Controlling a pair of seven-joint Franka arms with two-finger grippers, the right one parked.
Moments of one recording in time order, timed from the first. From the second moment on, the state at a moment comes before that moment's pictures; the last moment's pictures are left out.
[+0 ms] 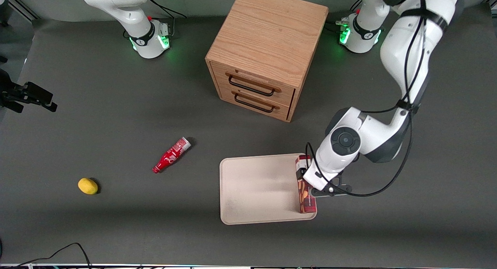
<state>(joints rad) -0.03 0.73 -0.52 -1.38 0.42 2.09 -0.73</state>
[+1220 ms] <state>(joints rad) -0.02 -0.01 0.04 -1.67 0.04 1.55 0.10</state>
